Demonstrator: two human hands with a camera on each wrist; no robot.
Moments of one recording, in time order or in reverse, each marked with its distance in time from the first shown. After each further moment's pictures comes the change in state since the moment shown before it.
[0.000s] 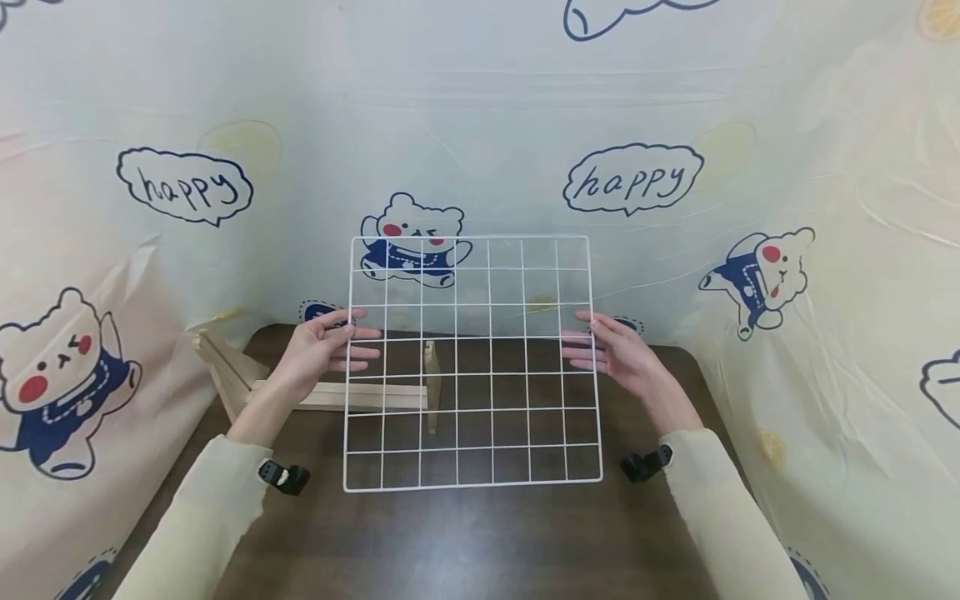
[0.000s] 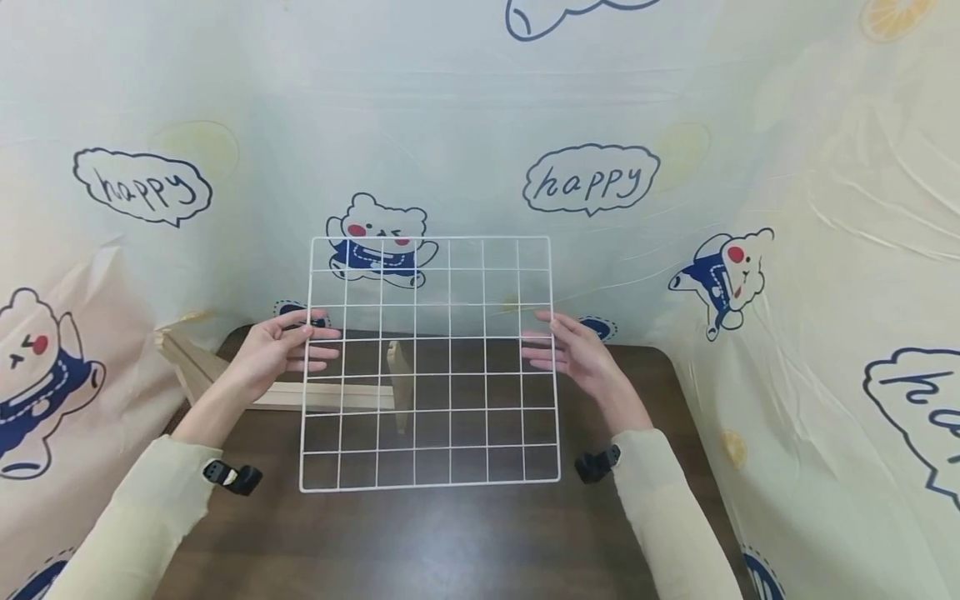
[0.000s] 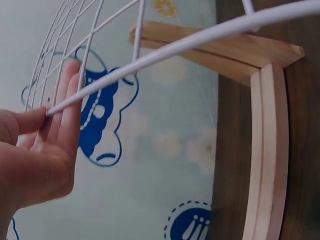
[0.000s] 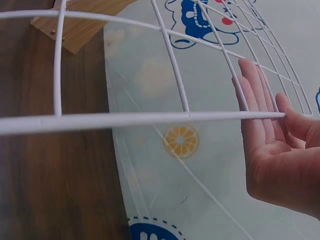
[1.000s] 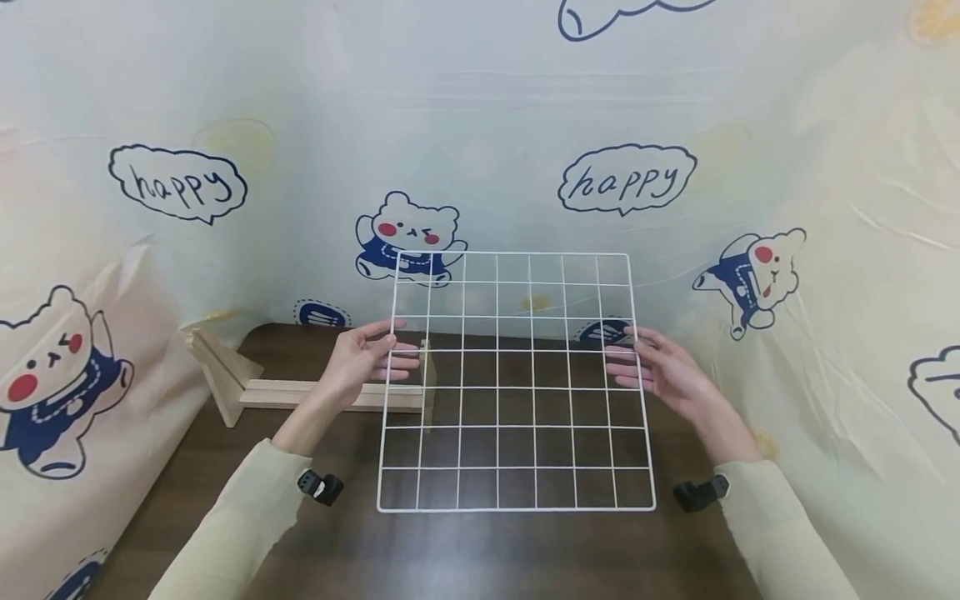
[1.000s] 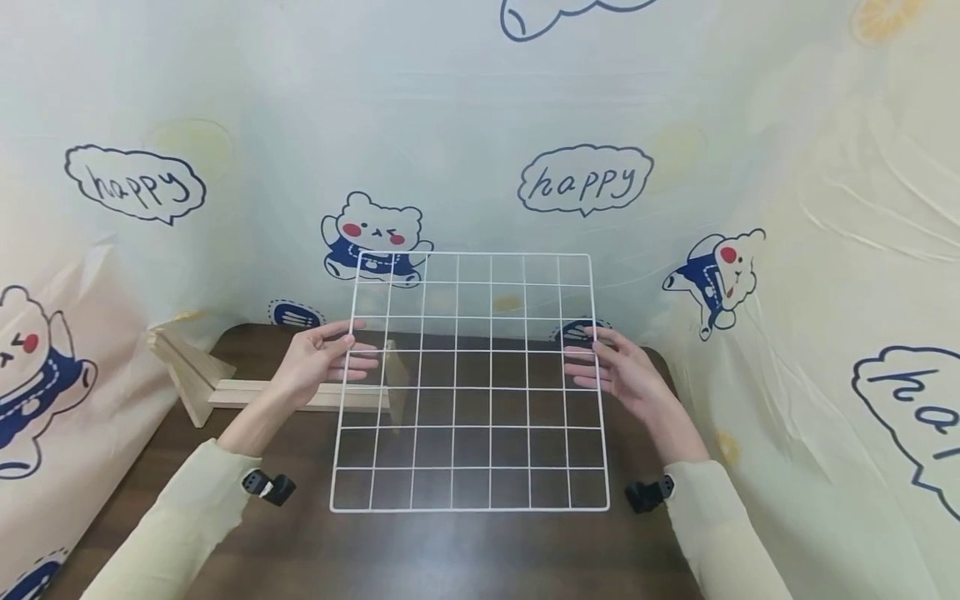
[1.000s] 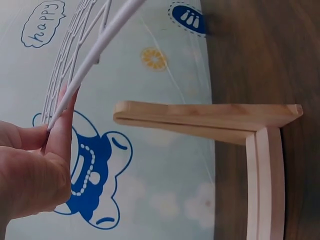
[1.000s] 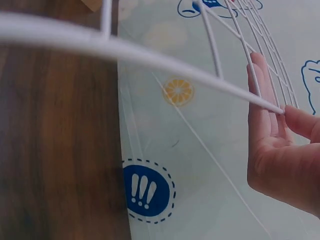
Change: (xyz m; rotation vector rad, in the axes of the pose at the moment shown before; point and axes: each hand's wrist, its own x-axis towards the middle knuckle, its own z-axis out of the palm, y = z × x) left_hand 0.006 -0.010 0.069 -0.001 0.074 -0.021; right_hand -0.051 -0.003 -0.050 0.056 0.004 -0.046
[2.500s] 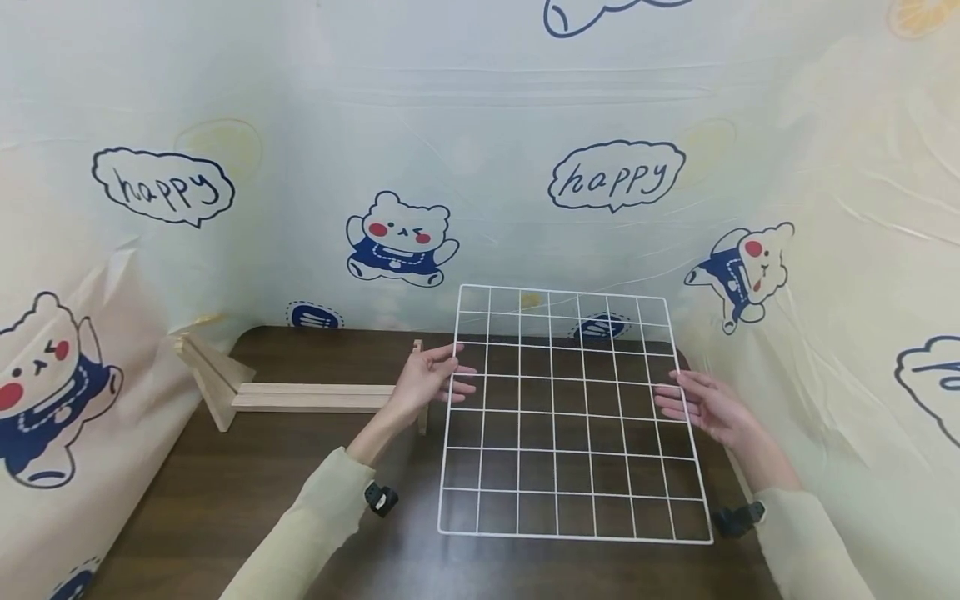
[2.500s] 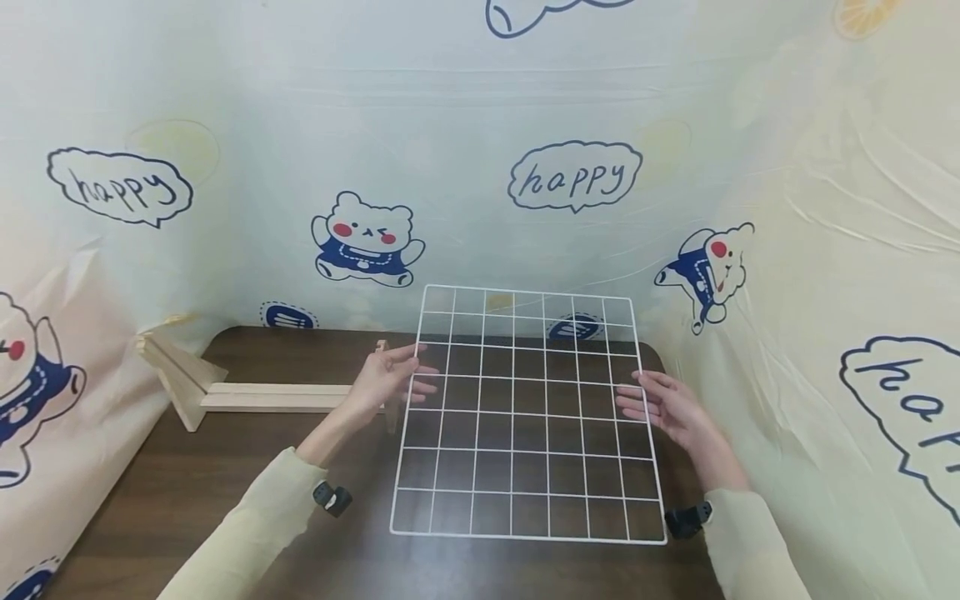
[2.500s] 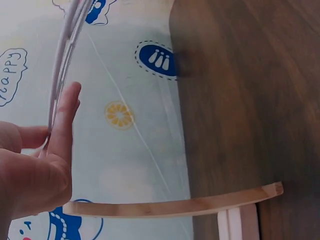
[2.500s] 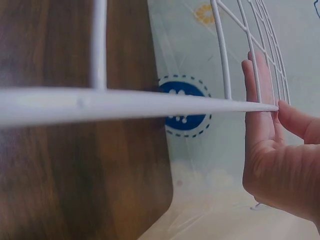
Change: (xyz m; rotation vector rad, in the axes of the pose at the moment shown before) left_hand 0.015 -0.045 0.083 0.042 -0.127 -0.028; right_hand -0.049 0.025 -0.082 0.030 0.102 0.083
